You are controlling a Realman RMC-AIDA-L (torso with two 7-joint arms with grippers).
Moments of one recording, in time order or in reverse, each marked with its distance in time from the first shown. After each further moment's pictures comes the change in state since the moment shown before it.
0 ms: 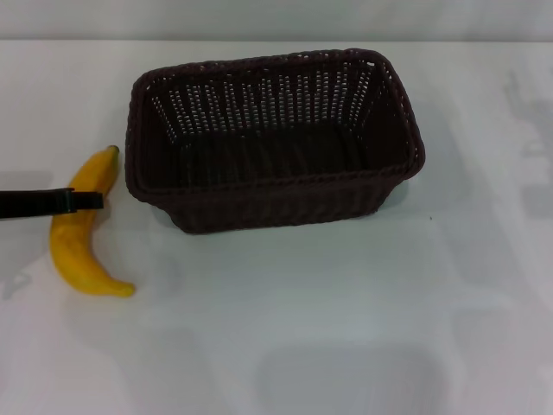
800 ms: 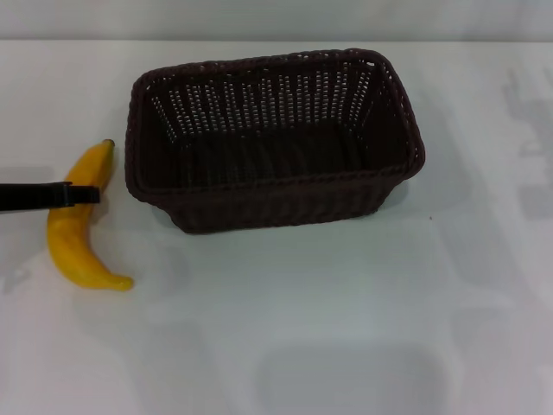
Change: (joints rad) left arm -0.016 0.001 0.000 0.009 0.036 0.005 -0.024; right arm 0.000 0.002 0.006 -0.002 -0.022 0.000 0.000
